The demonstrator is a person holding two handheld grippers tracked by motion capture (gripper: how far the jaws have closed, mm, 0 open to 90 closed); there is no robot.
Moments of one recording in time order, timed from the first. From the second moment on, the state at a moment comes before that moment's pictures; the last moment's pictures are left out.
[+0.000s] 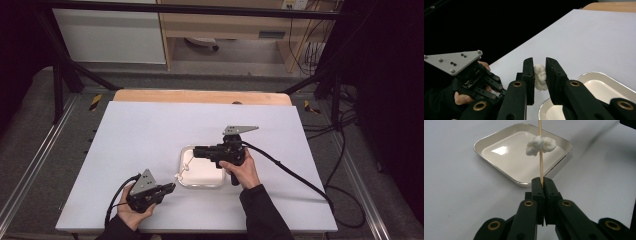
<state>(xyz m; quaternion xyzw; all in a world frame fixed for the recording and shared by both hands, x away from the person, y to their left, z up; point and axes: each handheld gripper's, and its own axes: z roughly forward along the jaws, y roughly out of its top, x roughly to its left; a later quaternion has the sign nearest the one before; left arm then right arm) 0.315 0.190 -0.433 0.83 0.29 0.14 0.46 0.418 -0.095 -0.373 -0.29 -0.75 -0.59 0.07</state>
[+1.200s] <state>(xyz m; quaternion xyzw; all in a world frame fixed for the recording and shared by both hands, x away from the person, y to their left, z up) 0.312 0.182 -0.437 0.85 0.27 0.16 0.43 0.397 -0.084 -0.387 -0.26 -0.76 -0.59 0.09</state>
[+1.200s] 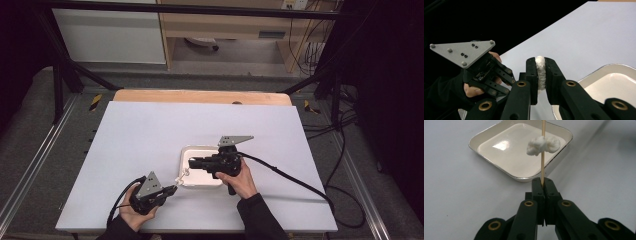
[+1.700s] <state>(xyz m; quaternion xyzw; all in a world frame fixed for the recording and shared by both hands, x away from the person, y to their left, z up) 0.311 0.180 -0.437 0.85 0.27 0.16 0.42 0.396 -0.082 -0.393 -0.26 -0.76 -0.59 0.10</state>
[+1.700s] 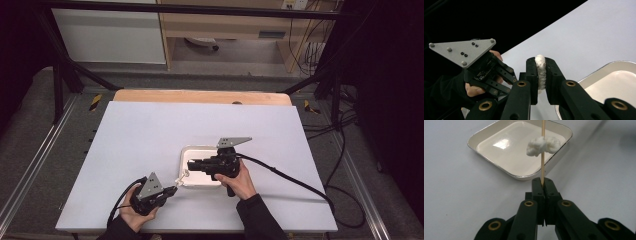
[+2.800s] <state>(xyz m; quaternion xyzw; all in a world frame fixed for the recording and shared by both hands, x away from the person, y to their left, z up) 0.316 0.186 -0.435 0.83 0.30 0.14 0.45 0.391 -0.103 -0.394 -0.29 -0.78 -0.55 -0.01</state>
